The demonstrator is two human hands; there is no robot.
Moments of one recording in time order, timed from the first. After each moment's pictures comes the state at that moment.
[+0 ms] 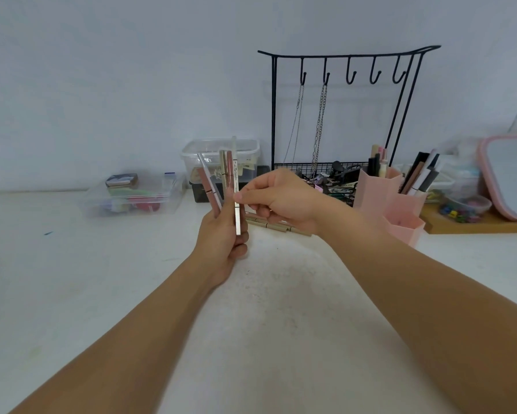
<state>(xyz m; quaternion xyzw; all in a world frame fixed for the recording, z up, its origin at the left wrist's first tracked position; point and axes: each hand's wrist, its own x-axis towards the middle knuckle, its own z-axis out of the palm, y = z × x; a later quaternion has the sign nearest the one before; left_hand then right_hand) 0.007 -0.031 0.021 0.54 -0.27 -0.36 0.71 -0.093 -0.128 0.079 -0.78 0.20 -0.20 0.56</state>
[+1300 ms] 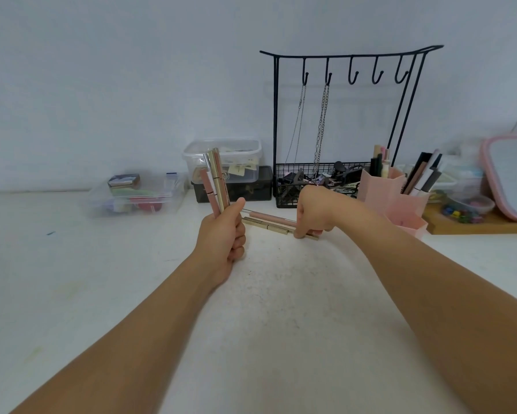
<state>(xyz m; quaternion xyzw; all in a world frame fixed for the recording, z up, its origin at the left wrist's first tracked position) 0.012 -0.030 0.021 0.56 -0.23 -0.39 0.69 -0.114 -0.174 0.069 -0.91 0.39 0.02 0.13</state>
